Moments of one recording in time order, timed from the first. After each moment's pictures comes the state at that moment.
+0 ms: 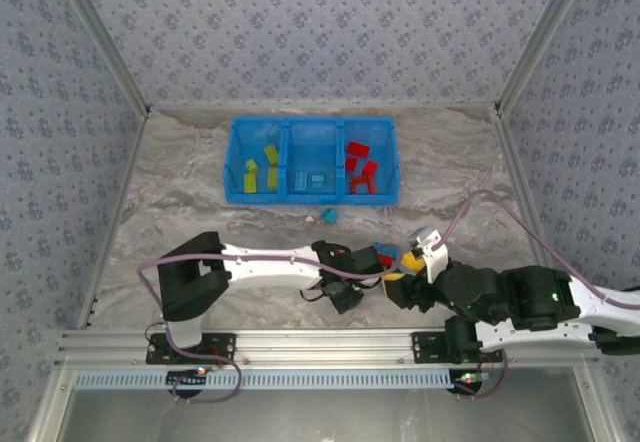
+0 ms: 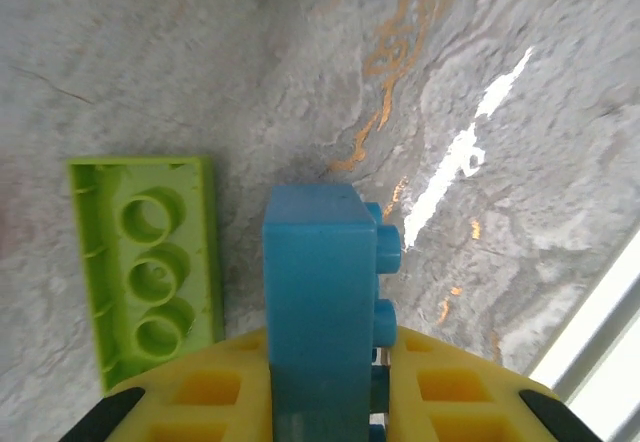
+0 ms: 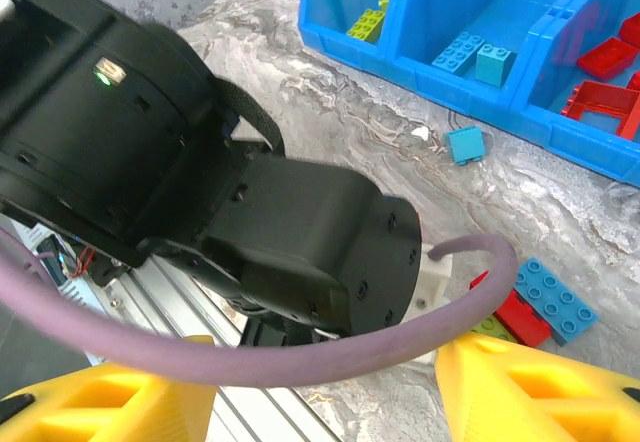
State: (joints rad) left arm -1.30 1.80 1.22 -0.70 -0.02 -0.23; right arm 1.53 0.56 0.95 -1.01 0.52 0.61
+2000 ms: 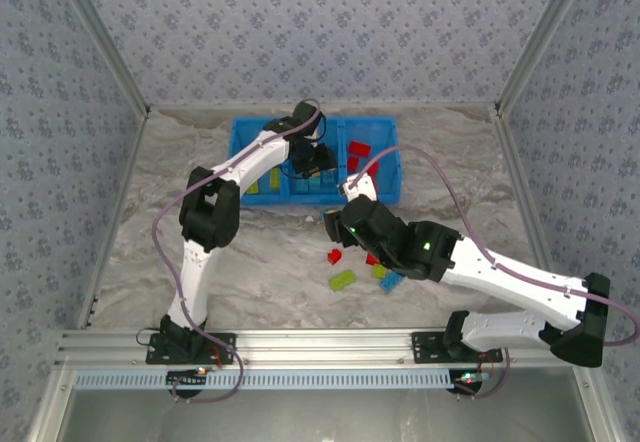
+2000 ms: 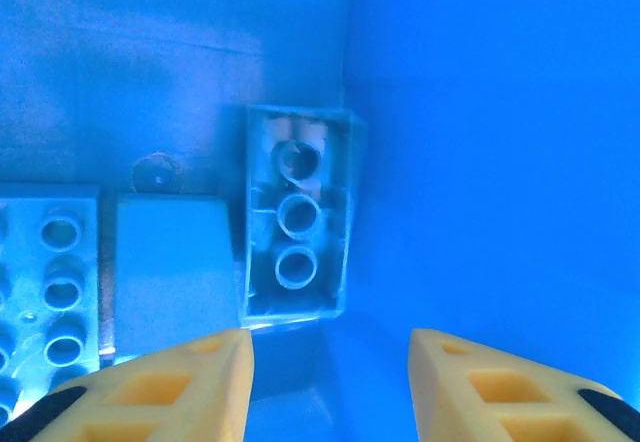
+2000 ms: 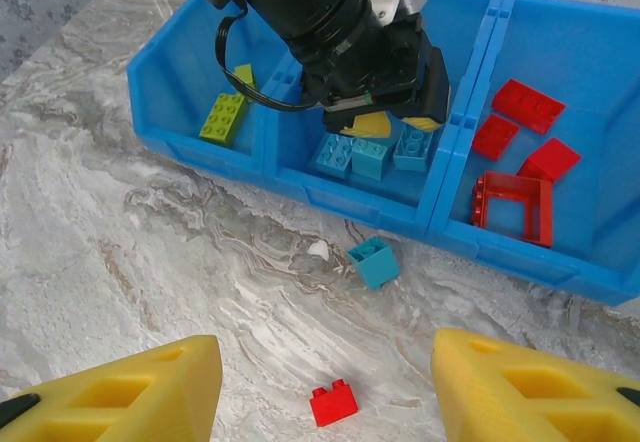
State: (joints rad) left arm -0.56 2.26 1.97 -0.80 0.25 -0.74; right arm 1.11 1.15 1.10 -0.63 0.52 0.49
